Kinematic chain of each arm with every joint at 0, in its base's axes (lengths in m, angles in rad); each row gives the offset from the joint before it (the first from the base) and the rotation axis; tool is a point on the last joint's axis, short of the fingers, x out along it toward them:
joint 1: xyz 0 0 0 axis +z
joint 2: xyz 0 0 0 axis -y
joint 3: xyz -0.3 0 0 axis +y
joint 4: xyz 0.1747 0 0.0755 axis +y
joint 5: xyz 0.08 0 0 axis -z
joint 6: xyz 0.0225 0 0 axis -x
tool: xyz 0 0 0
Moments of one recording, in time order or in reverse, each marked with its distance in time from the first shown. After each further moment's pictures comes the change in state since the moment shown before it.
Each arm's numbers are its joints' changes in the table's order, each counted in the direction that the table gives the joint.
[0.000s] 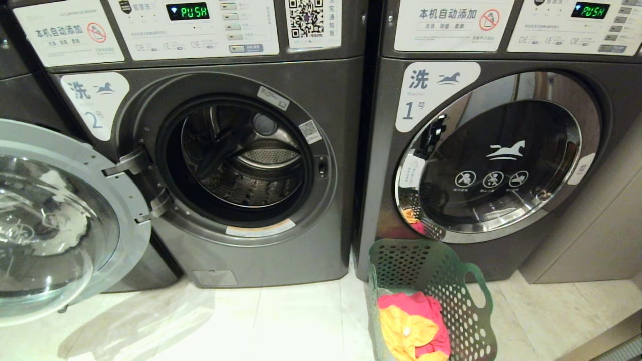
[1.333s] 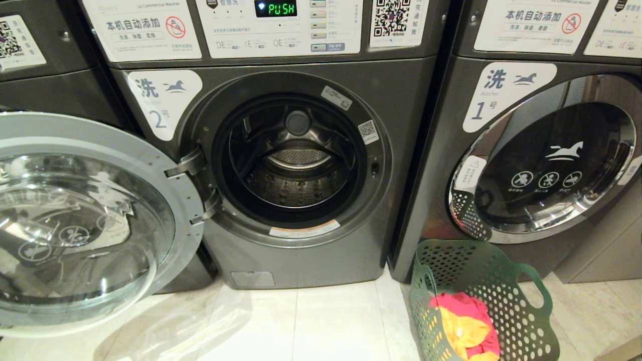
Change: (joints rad) left arm 0.000 0.000 0.000 0.001 0.000 0.000; right arm 0.000 0.000 -0.001 0.000 -0.002 0.003
